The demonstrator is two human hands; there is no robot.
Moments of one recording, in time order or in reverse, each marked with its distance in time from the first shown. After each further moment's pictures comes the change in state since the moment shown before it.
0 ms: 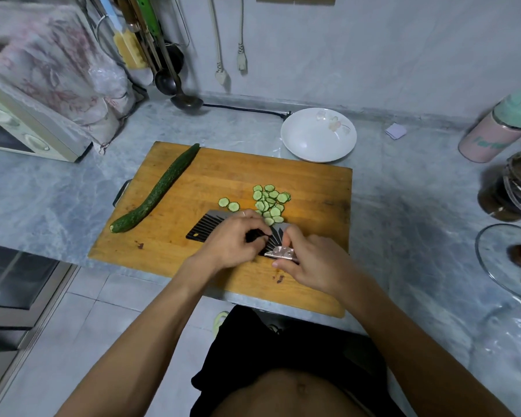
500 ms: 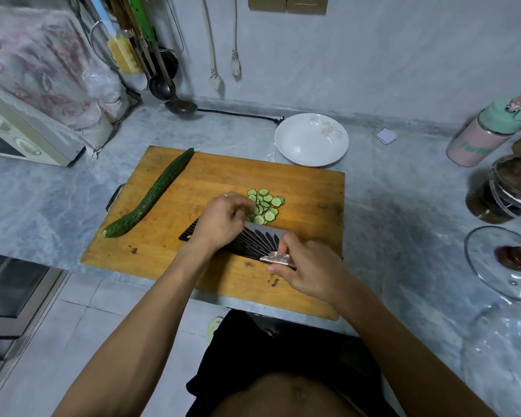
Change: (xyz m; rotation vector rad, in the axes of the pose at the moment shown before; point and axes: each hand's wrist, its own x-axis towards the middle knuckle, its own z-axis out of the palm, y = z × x) left_hand 0.025 0.002 -0.021 -0.072 0.222 -0.118; right_hand -0.005 0.005 0.008 0.105 0.054 -0.015
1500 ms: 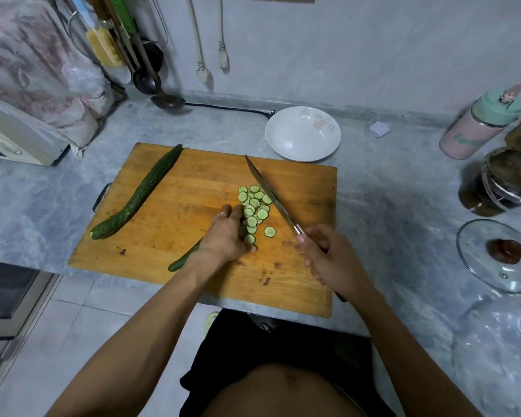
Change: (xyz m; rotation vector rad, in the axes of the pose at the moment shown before) left_hand 0.002 -0.012 0.047 0.312 -0.327 -0.374; right_hand -0.022 0.021 -0.011 0.819 0.279 0.444
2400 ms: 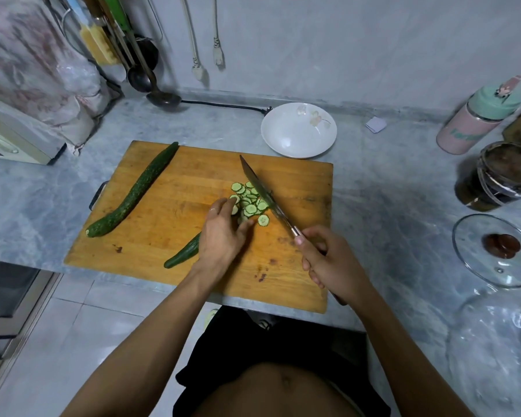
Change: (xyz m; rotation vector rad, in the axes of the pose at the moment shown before) left_hand -0.017 0.007 0.015 -0.206 0.435 0.066; right_hand -0.013 -0.001 -0.008 0.025 -0.049 0.027
